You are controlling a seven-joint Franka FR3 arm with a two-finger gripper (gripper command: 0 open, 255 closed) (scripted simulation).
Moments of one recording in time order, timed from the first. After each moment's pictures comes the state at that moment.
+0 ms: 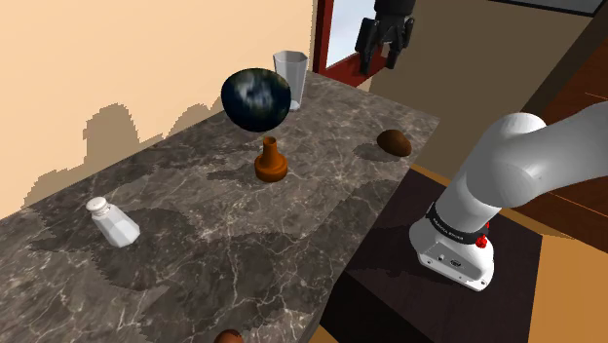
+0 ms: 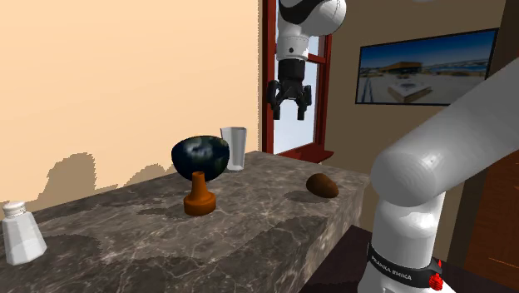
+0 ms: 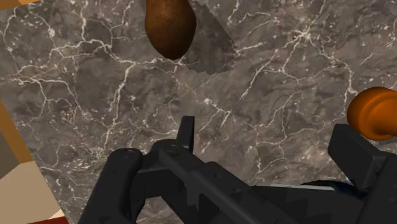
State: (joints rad) arm -0.01 -0.75 -0.04 -2.40 0.05 1.61 0.17
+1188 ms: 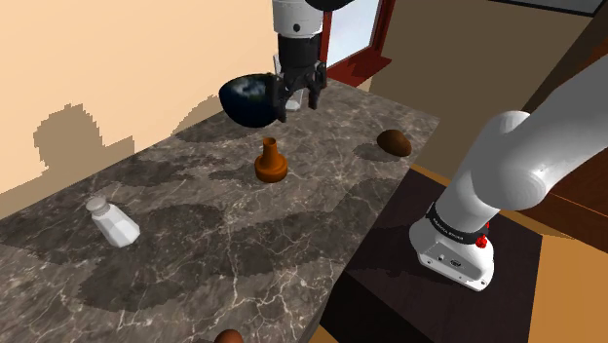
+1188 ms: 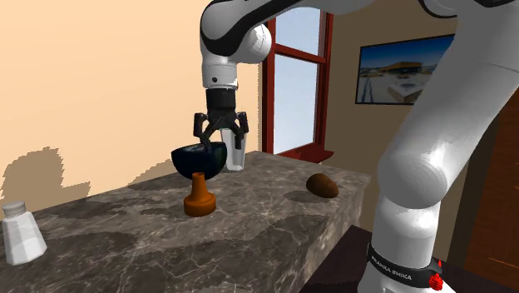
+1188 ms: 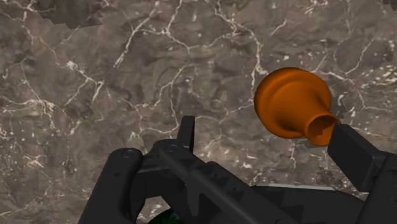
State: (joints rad) arm 0.12 -0.35 0.23 -2.28 0.14 1.88 0.40
